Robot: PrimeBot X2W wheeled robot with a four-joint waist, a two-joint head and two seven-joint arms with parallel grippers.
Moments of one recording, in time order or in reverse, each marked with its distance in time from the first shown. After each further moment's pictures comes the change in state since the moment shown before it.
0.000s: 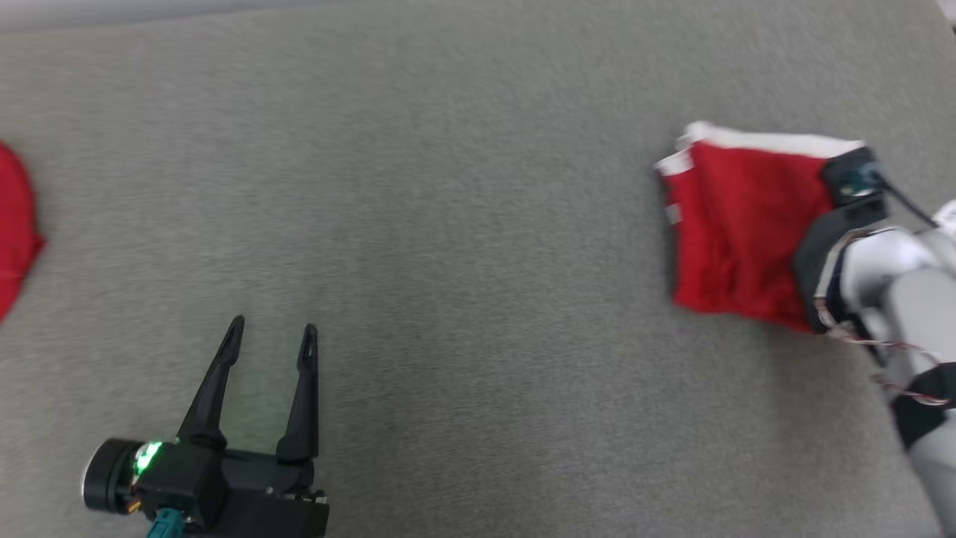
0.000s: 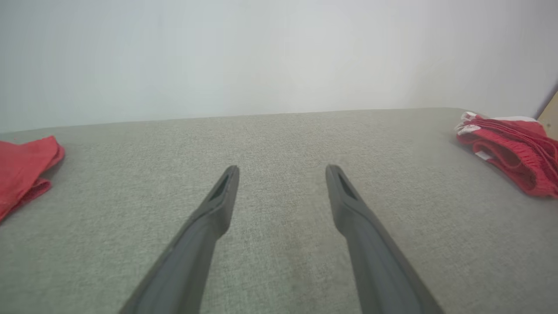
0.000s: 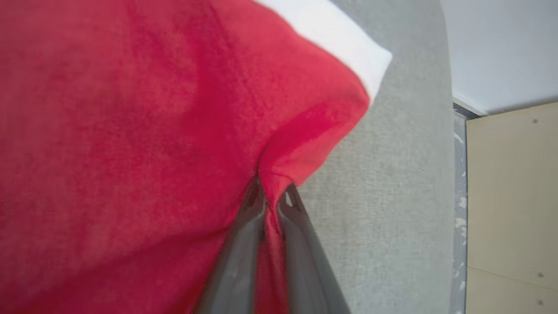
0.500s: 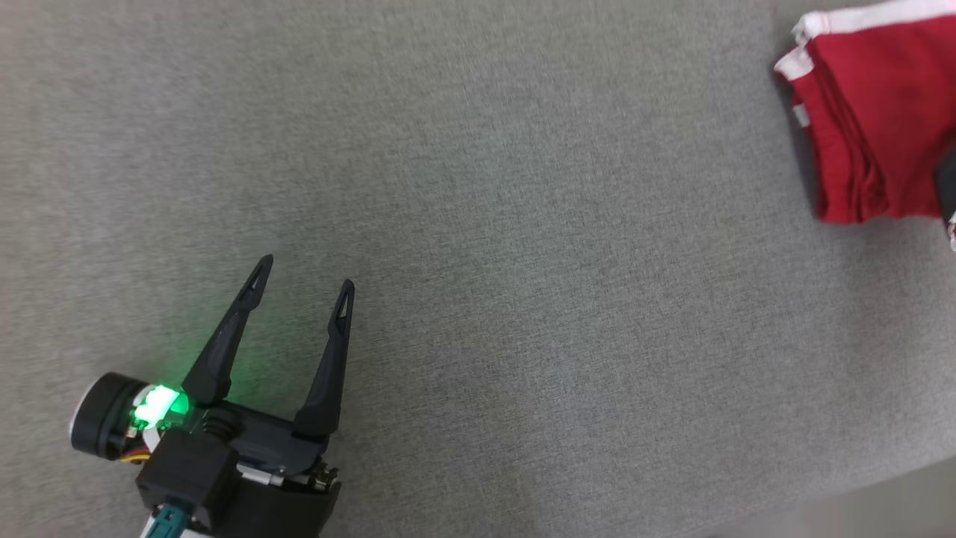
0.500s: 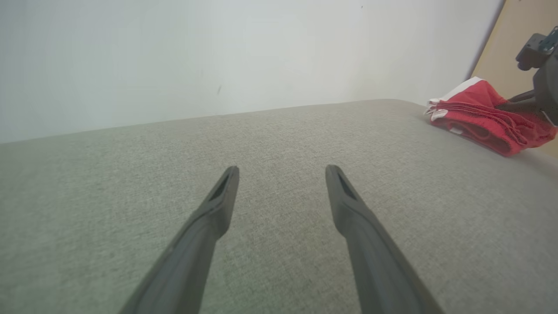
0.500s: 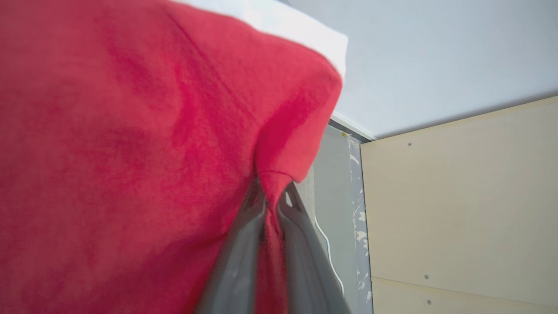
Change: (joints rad) left arm -0.070 0.090 -0.109 -0.165 0.027 -0.006 0.018; right arm -0.131 -0.182 -0.046 0.045 -0.085 0.000 -0.282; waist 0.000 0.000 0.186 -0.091
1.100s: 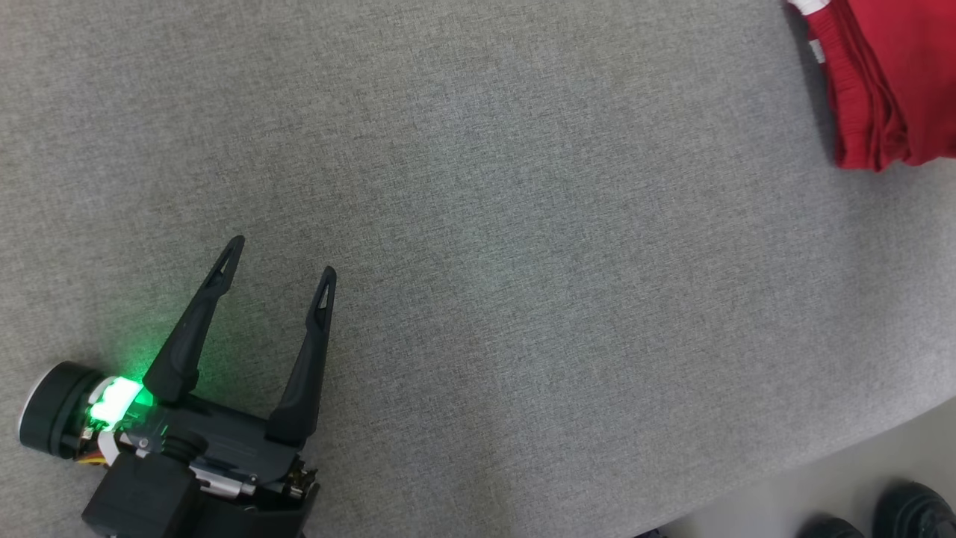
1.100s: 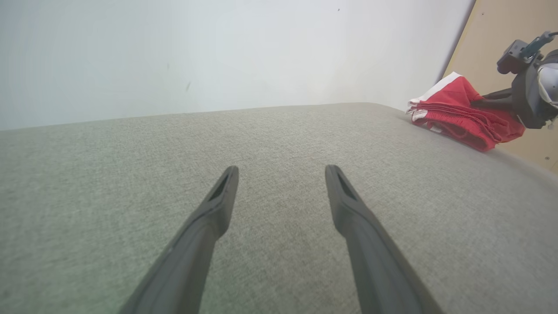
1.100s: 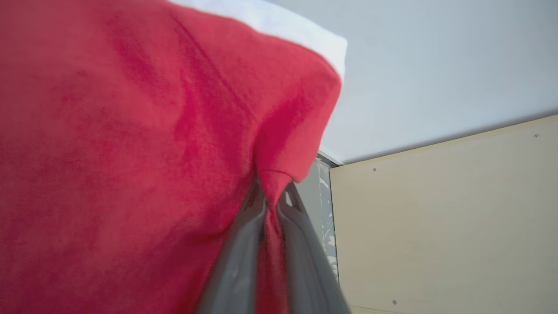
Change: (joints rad) left arm 0.007 0.062 0.007 -0.137 0.003 0.007 0.071; right arm -0.059 0.021 -0.074 0.007 -0.119 0.000 -0.228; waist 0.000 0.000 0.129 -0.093
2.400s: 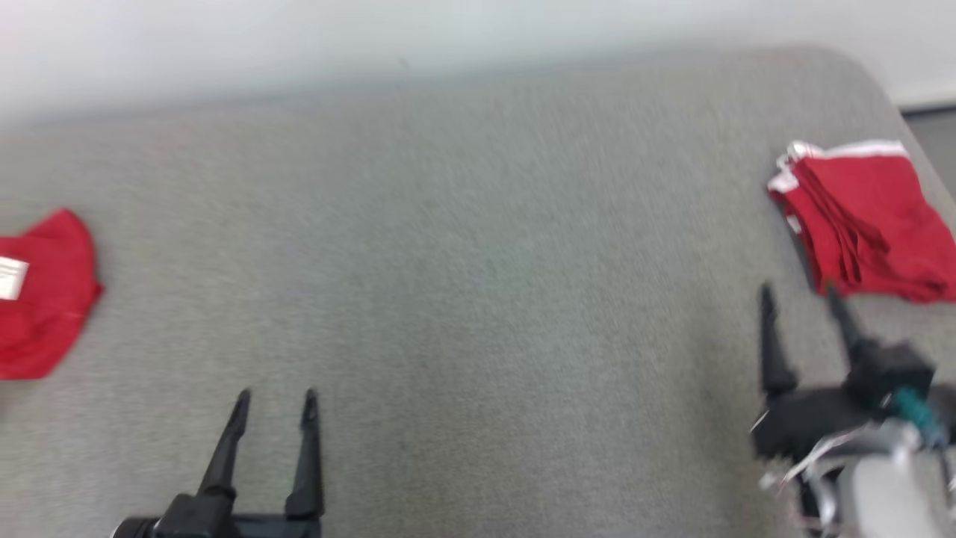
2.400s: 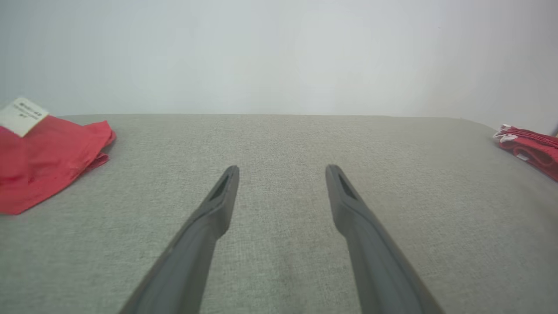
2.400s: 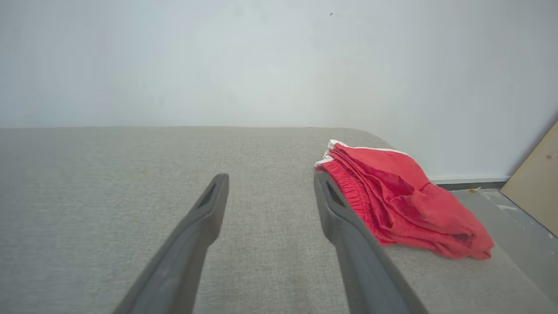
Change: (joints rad) left arm 0.166 -0.171 0.077 0.369 -0.095 0.087 -0.089; right arm 0.660 0.488 -0.213 -0.386 0.207 0.000 -0.223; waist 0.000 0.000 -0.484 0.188
